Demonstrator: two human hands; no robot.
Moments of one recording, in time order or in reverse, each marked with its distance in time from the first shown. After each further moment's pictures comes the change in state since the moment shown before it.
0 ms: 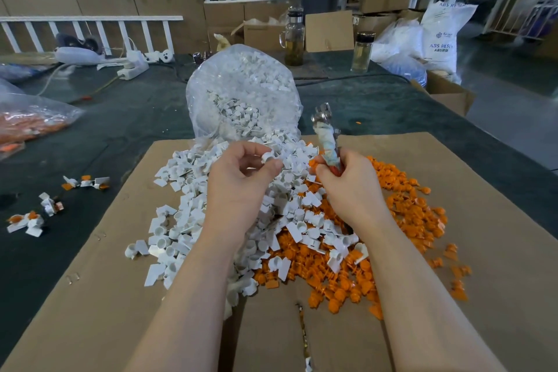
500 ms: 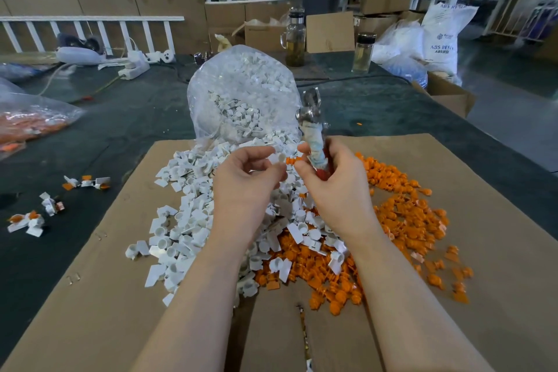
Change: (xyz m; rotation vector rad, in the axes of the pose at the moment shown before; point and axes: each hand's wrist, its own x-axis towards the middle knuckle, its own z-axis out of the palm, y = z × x) left_hand -0.004 0.008 0.009 -0.133 0.044 -0.128; right_hand -0.013 -0.019 0.011 0.255 0.020 -0.213
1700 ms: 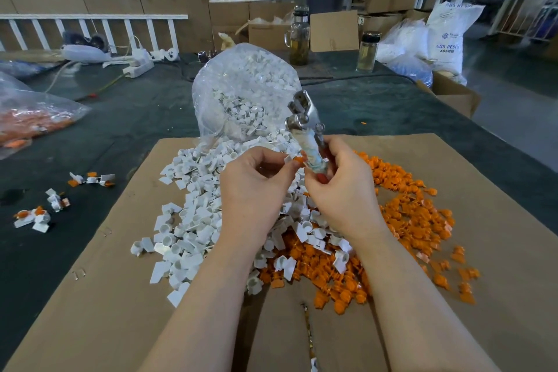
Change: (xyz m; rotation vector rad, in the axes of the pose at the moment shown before) left_hand -0.005 -0.001 0.004 0.222 0.051 0.124; right_hand -0.001 0.001 -0.002 -0.194 -0.011 -0.092
